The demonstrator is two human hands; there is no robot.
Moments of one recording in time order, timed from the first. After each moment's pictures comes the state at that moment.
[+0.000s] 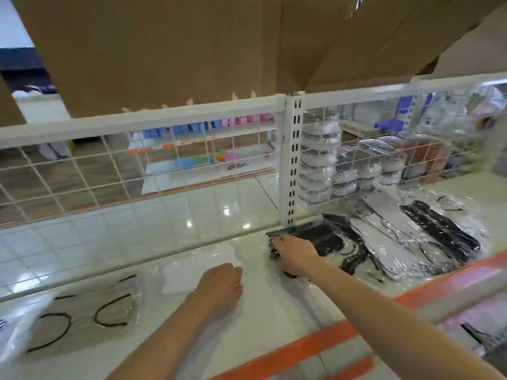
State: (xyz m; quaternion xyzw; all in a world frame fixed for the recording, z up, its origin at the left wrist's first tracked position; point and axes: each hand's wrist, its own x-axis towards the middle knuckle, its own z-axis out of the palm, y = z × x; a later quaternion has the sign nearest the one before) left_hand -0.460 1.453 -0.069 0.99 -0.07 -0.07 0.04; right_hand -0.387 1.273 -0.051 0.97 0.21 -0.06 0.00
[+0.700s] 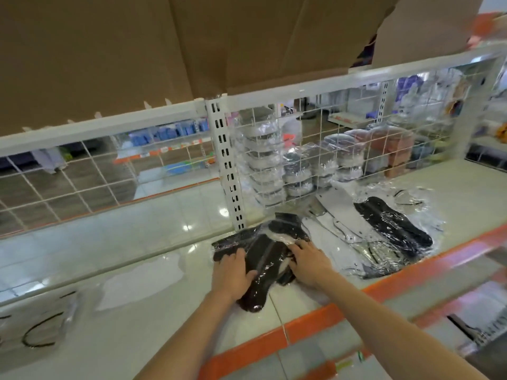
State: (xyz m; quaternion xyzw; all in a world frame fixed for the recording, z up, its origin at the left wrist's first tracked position) left_hand -0.397 1.286 -0.097 0.99 0.00 0.03 0.11; right_hand -0.361 1.094 -0.097 0.98 0.14 -0.05 -0.13
